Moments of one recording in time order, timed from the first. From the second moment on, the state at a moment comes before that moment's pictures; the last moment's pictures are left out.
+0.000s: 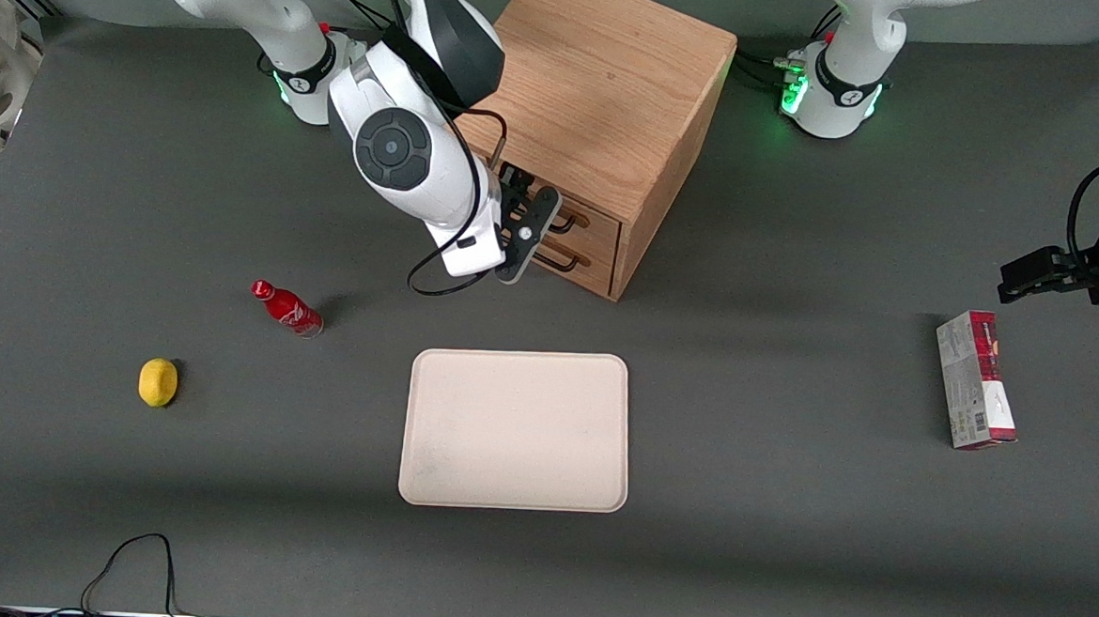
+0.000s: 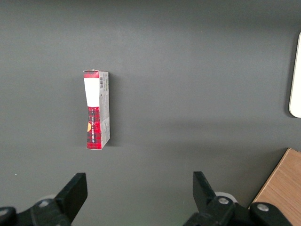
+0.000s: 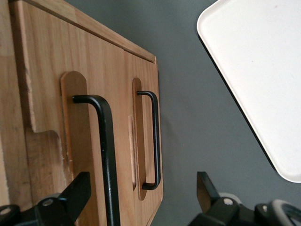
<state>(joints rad) 0.69 0.36 -0.04 -1.59 0.33 1.82 -0.47</state>
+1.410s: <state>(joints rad) 0.70 0.35 -0.06 -1.67 0.33 1.92 -0.52</state>
